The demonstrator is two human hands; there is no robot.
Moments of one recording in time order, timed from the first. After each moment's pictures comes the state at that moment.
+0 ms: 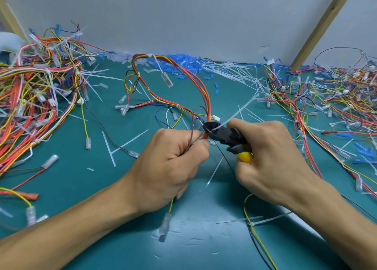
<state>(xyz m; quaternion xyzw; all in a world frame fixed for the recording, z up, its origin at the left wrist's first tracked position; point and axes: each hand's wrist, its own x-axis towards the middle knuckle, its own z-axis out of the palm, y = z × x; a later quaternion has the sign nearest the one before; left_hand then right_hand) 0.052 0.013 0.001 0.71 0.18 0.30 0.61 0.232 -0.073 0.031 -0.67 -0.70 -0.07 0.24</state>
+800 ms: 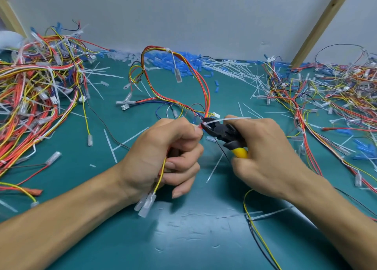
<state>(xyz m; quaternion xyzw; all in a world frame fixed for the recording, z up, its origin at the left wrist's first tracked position) 0.049 0.022 0.018 0.51 0.12 0.18 0.83 0.231 -0.069 0.031 -0.69 -0.69 0.02 0.24</state>
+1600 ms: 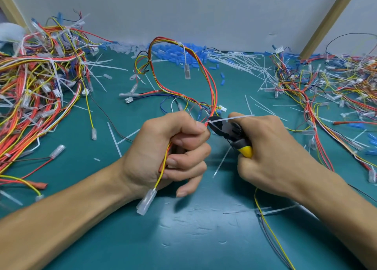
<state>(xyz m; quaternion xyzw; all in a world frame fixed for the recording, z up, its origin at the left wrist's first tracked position) 0.046 0.029 0.017 0.45 0.07 0.09 0.89 0.231 -0.068 0.025 -0.67 -0.70 0.07 0.23</state>
